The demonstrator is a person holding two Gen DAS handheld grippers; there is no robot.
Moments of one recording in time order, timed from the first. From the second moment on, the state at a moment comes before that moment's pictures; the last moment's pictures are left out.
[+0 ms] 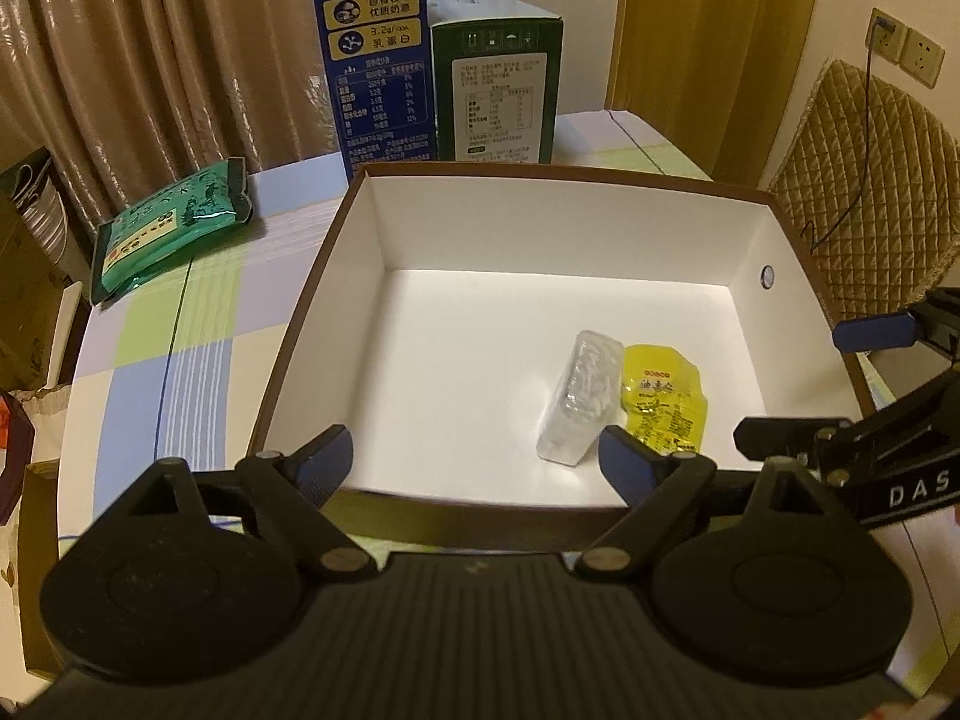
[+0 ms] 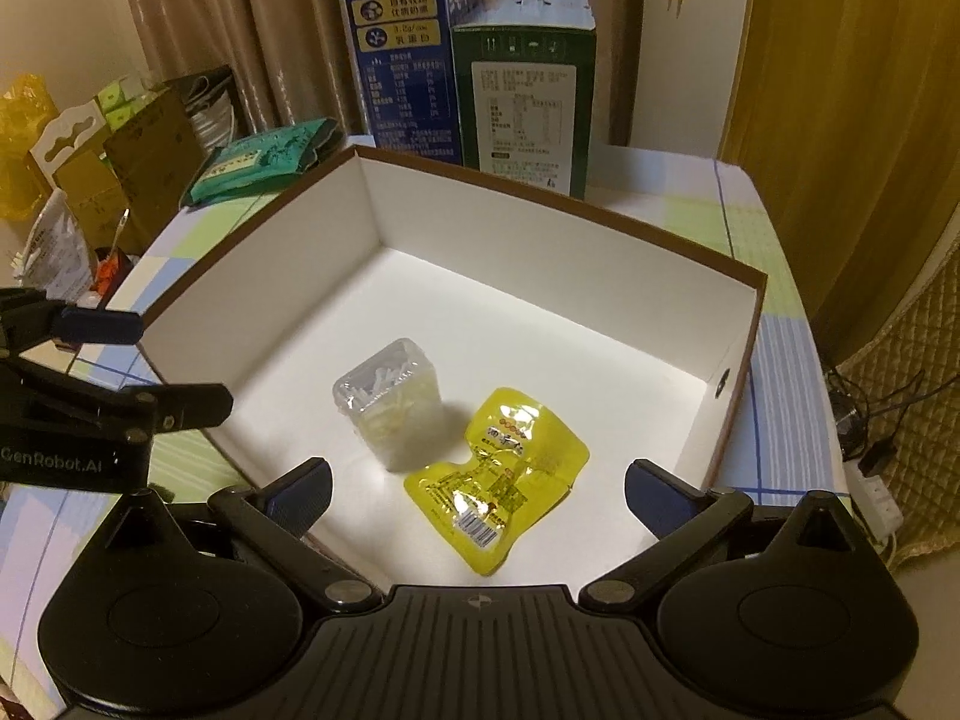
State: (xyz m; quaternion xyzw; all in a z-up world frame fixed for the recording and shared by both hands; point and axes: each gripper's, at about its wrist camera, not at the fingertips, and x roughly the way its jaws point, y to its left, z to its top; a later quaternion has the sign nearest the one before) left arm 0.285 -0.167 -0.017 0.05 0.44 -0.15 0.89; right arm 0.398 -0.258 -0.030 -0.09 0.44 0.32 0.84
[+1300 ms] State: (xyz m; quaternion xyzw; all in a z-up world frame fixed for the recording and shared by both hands) left arm 0.167 -0.046 -0.019 0.08 0.43 -0.21 0.87; right arm 0.251 -0.276 -0.025 -0.04 0.43 0.29 0.85
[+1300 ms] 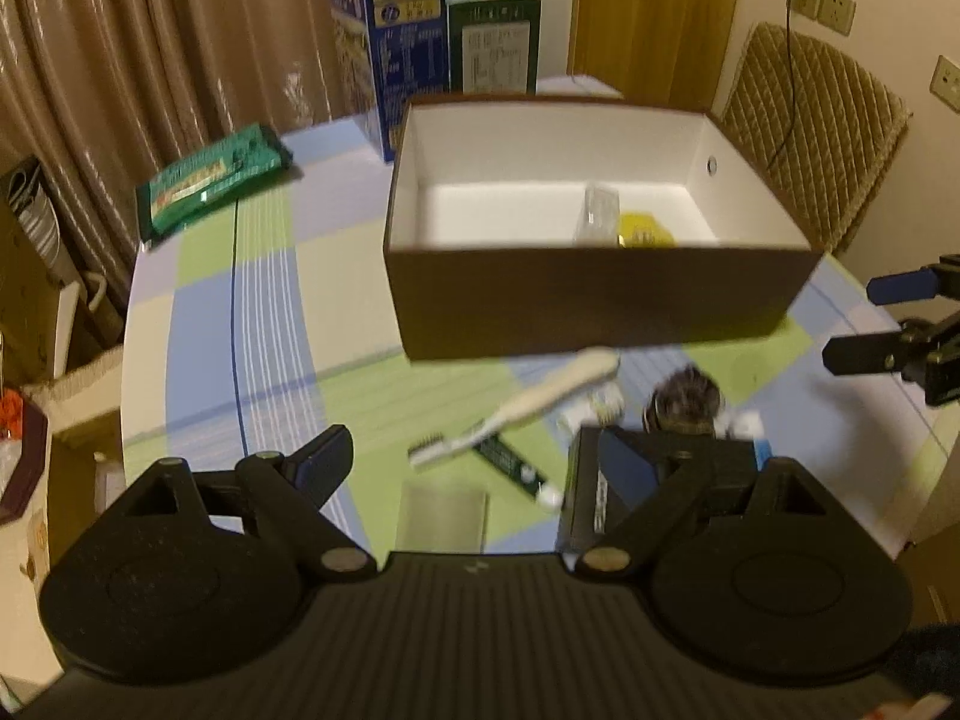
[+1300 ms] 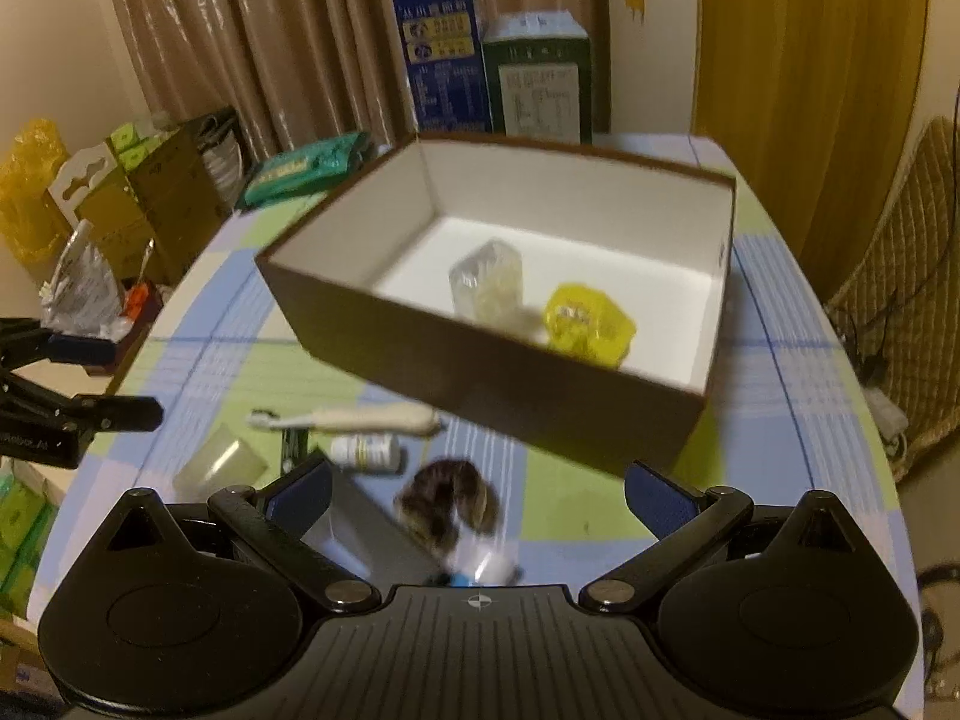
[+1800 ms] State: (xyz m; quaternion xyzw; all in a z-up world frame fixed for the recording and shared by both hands) left arm 0.129 -0.044 -0.059 0.07 0.50 -0.22 0.84; right arm 0.223 -0.284 -0.069 -0.05 0.51 0.29 0.81
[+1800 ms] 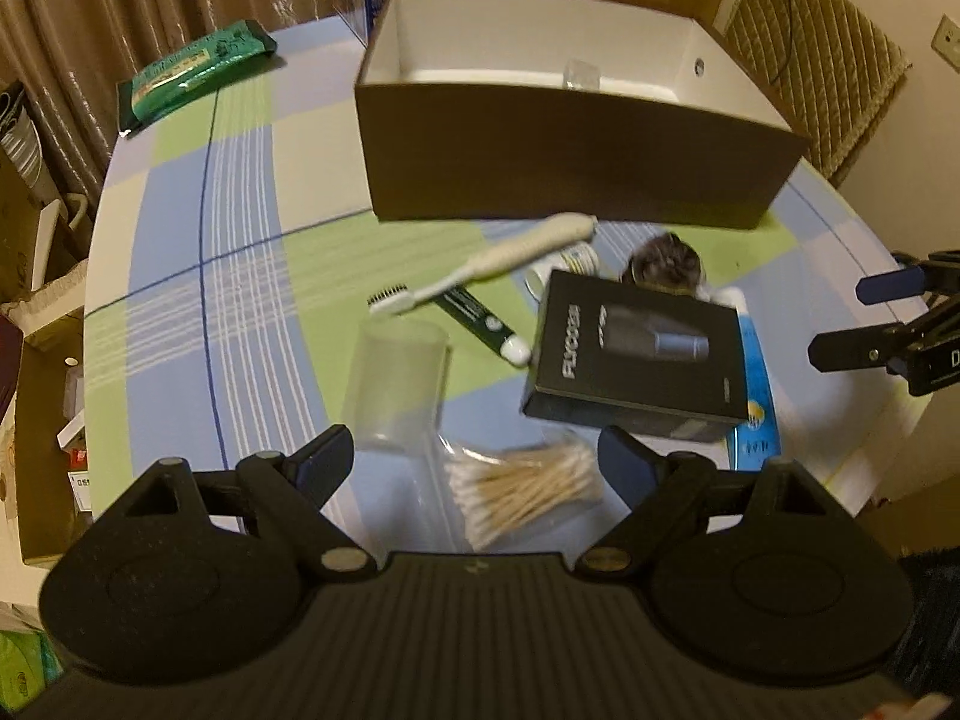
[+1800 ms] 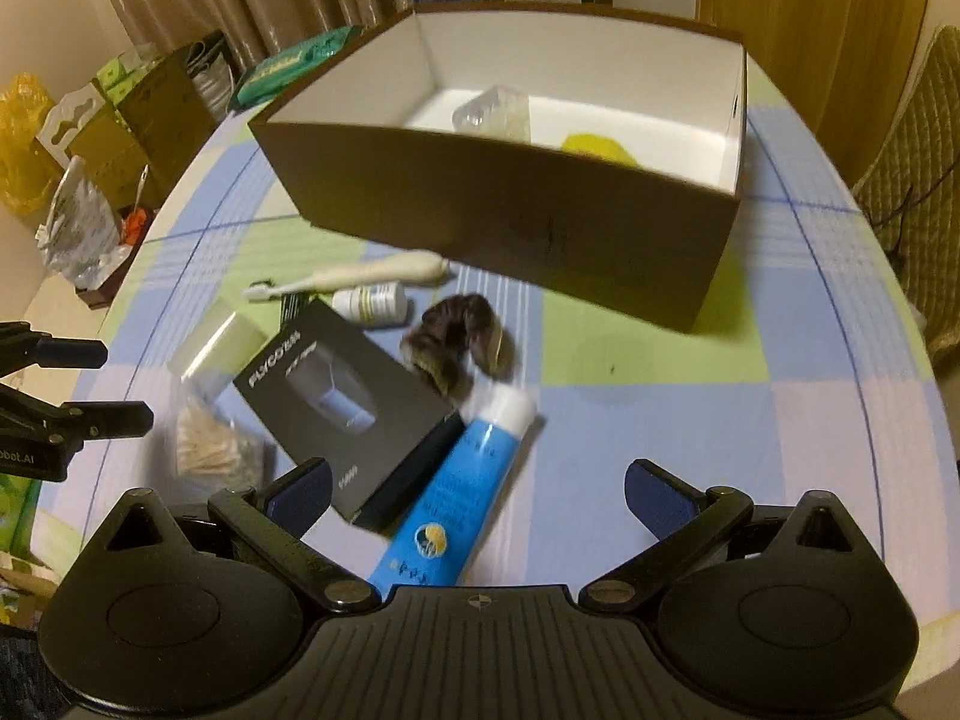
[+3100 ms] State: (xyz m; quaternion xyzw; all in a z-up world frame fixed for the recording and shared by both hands) left arm 0.110 -0.094 -0.127 0.27 0.48 -0.35 0.76; right arm 0.224 -0.318 -0.116 -0.02 0.58 0.23 0.78
